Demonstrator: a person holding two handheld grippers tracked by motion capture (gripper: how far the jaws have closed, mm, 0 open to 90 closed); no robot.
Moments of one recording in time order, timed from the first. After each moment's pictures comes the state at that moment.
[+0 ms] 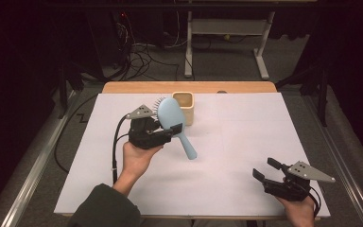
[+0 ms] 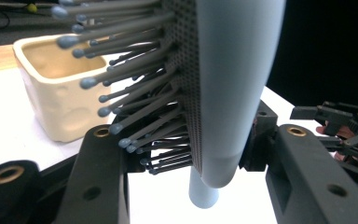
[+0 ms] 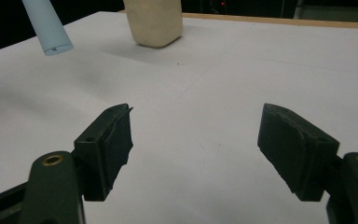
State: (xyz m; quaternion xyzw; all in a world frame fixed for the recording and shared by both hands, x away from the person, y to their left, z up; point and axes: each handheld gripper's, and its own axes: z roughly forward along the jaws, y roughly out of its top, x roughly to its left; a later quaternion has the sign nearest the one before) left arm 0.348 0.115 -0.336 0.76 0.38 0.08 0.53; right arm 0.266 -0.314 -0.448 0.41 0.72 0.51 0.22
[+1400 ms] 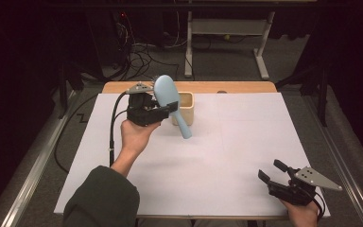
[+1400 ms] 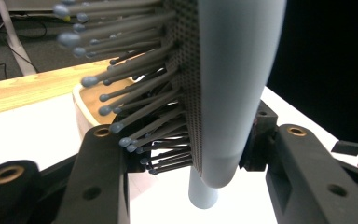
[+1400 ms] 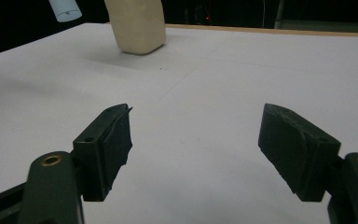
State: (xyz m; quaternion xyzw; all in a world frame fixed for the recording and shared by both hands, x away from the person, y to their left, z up) left arm 0.390 0.119 -0.306 0.74 0.41 0.11 0.52; right arm 0.257 -0.326 -0.458 0.42 0.70 0.52 0.25
